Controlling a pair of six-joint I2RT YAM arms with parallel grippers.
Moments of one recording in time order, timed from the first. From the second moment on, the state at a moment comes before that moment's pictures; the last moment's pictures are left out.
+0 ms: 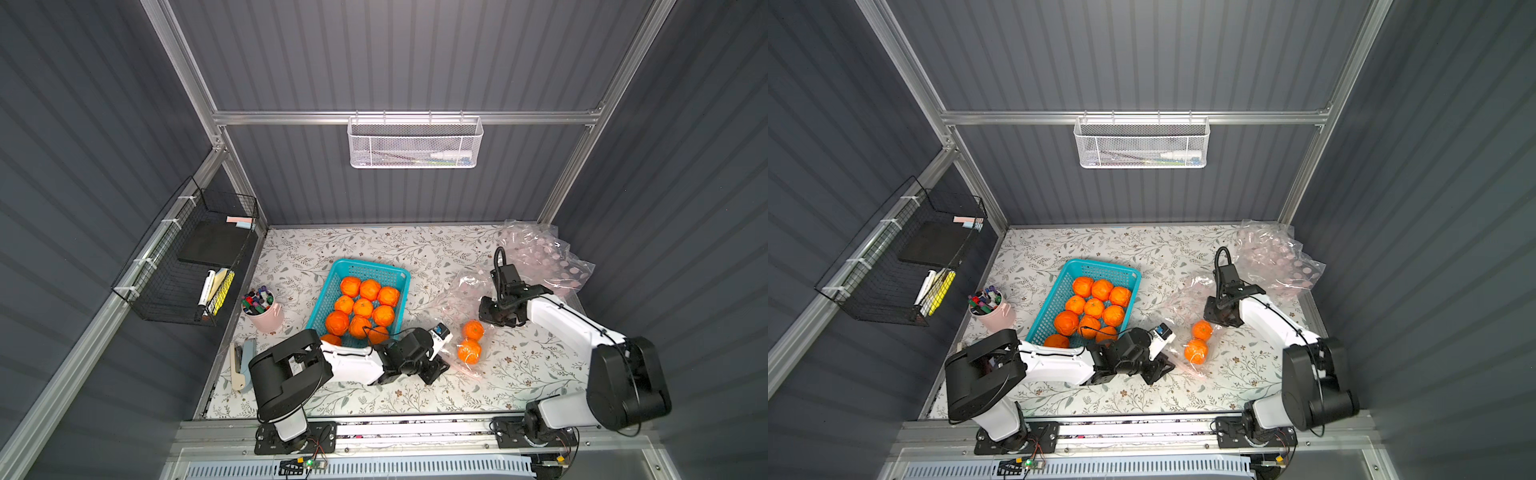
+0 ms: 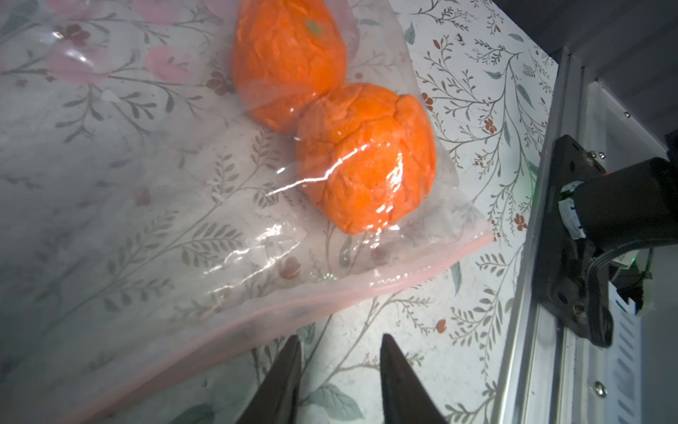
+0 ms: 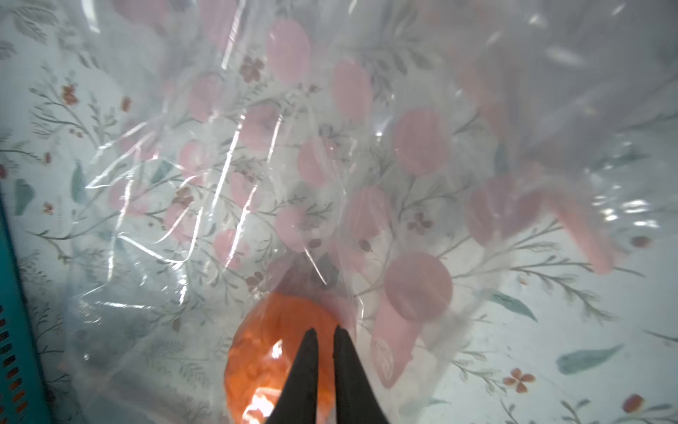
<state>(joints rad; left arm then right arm) -1.08 1.70 0.74 0.27 0.17 -0.33 0.23 1.49 0.88 -0.66 -0.06 0.49</state>
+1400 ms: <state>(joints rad) -1.10 1.81 0.85 0.17 0.14 -0.30 0.23 1.55 0.78 -0.54 -0.18 0.49</state>
